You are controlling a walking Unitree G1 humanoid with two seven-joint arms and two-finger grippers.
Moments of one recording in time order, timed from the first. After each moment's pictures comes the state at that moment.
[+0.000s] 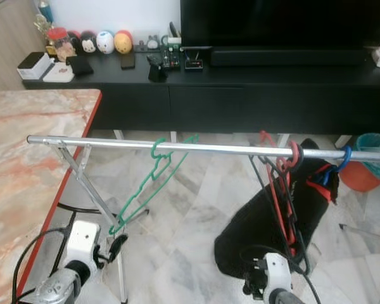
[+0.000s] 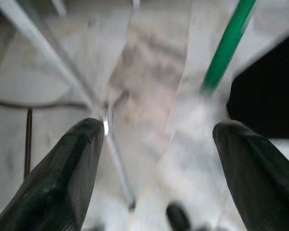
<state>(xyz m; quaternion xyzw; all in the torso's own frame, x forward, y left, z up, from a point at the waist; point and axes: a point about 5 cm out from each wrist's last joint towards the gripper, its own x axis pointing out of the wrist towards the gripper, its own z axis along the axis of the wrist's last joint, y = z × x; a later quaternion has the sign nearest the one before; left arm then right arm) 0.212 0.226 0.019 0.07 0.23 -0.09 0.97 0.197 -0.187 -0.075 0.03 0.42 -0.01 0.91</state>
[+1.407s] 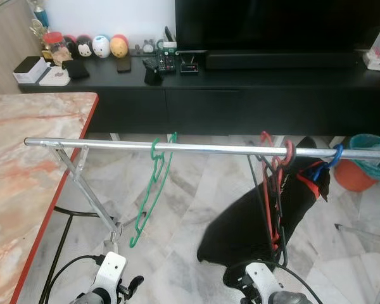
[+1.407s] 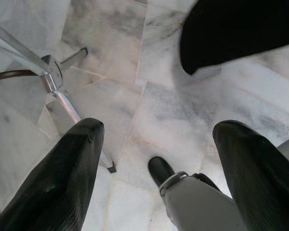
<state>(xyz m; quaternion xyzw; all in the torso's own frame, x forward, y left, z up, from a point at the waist) 0.200 0.197 -0.047 0.10 0.31 -0.17 0.93 0.190 -0.186 -0.080 -0.13 0.55 0.18 0.80</state>
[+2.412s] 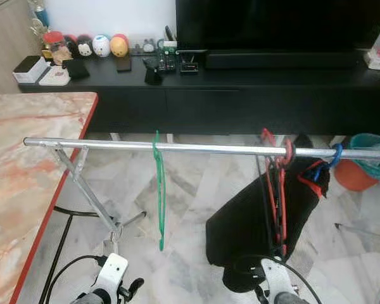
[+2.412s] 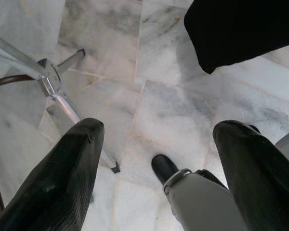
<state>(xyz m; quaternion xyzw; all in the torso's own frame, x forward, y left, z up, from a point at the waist) 0.201 0.198 -0.050 0.12 0.31 -0.18 0.93 0.190 -0.200 -0.081 -0.11 0.50 -0.02 0.86</state>
